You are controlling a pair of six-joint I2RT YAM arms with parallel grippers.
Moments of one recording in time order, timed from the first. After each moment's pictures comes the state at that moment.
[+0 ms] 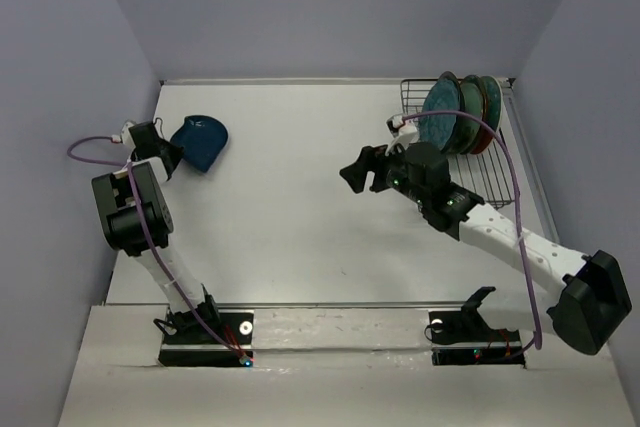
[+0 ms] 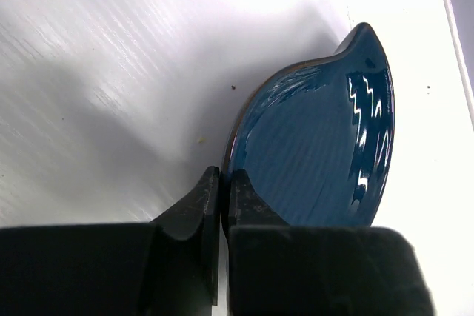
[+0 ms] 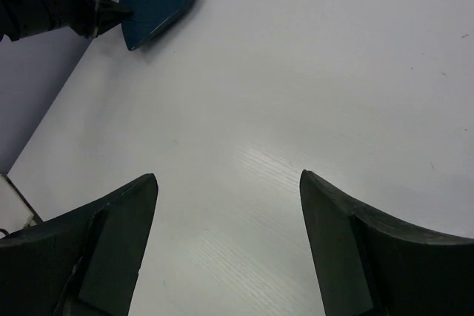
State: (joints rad) left arm 0.34 1.88 1.06 0.16 0.03 -0.75; right arm 0.68 1.19 0.85 0.10 -0.03 0.42
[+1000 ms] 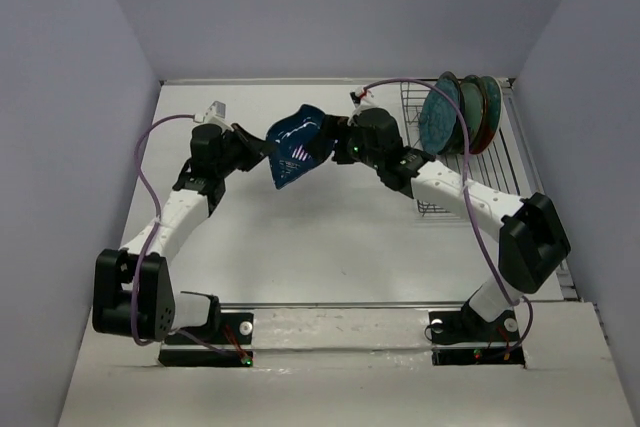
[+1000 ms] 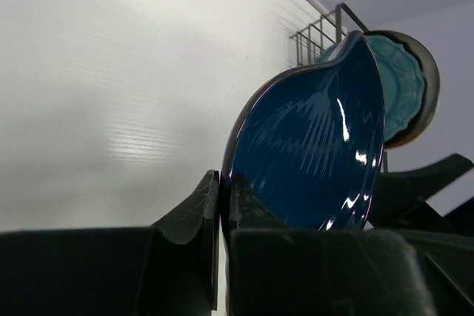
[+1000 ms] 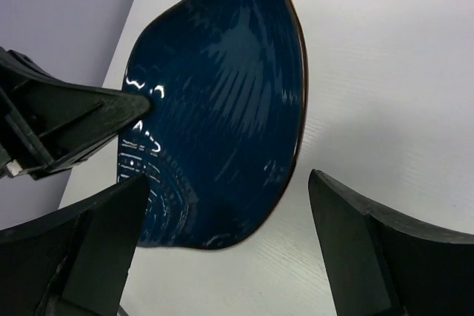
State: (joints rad) left arm -0.15 1.30 0.79 0.15 0.30 -0.86; right arm 0.71 1.61 1.24 0.03 0.01 0.61
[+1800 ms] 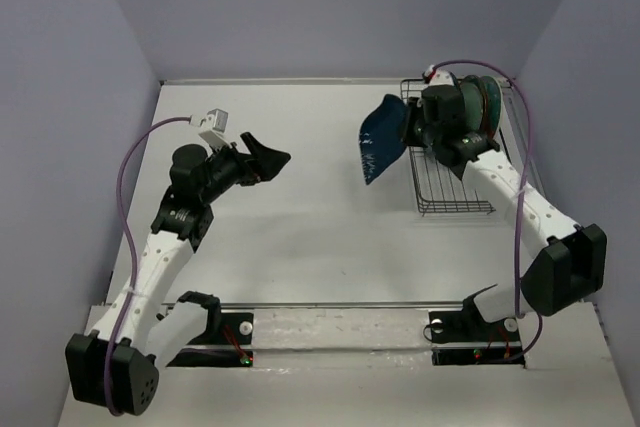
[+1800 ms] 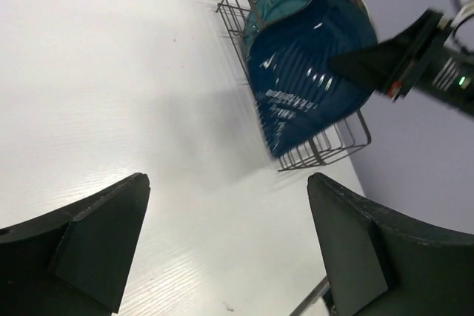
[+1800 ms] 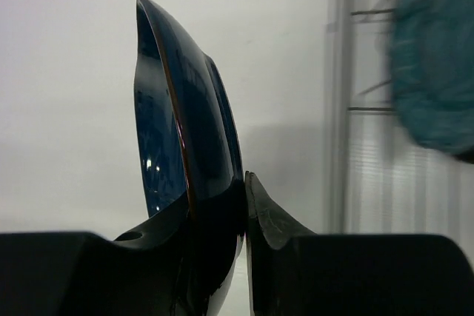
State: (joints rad) left arm -0.24 0.95 0.73 0.03 0.41 -0.68; right arm 0.44 1.42 1.25 -0.34 0.14 0.40
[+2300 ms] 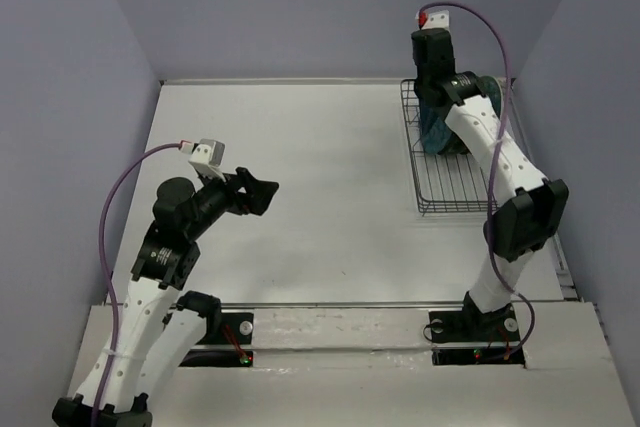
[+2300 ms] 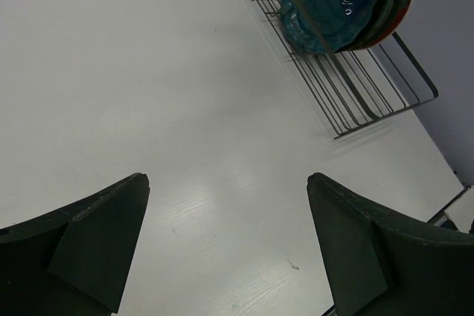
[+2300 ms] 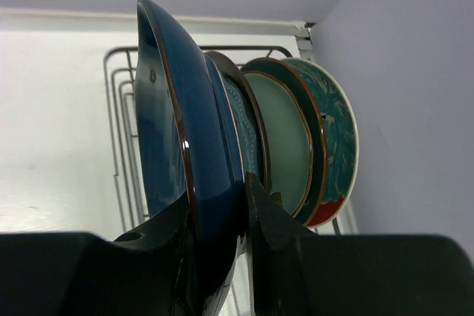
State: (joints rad) left arm -0.27 0.61 0.68 -0.25 0.31 -0.39; right arm 0.36 1.75 1.88 -0.59 0.70 -0.05
